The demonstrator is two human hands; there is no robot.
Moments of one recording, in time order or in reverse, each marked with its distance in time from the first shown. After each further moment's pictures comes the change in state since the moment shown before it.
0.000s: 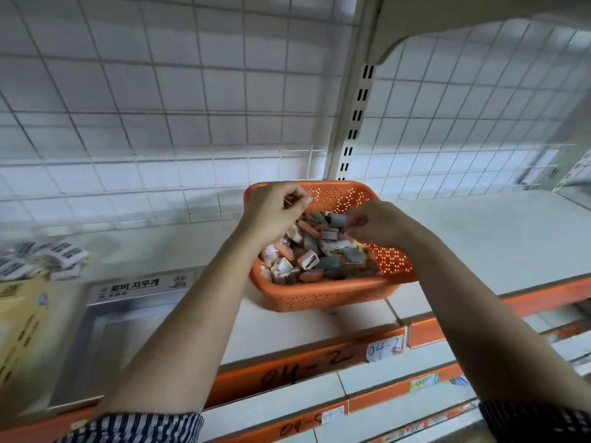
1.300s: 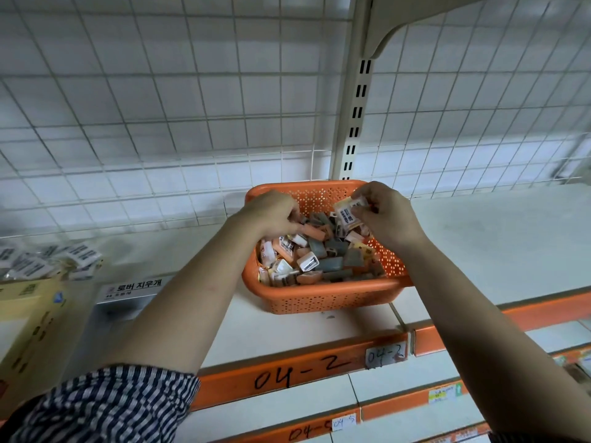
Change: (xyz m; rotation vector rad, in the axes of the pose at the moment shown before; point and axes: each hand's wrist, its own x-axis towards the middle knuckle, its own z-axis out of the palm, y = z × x) left_hand 0.027 0.000 0.000 0.666 -0.511 -0.171; right_hand 0.000 0.014 0.012 0.422 0.390 -0.084
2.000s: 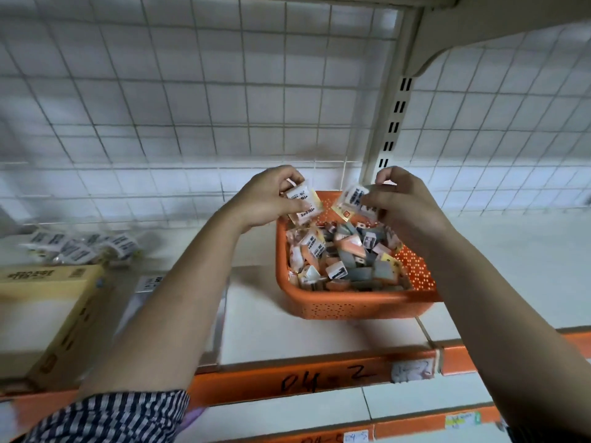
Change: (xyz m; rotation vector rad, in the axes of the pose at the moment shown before) left_hand -0.042 -0.042 -0.029 -0.806 0.277 0.039; right_hand 0.007 -0.056 -0.001 0.701 -0.177 0.091
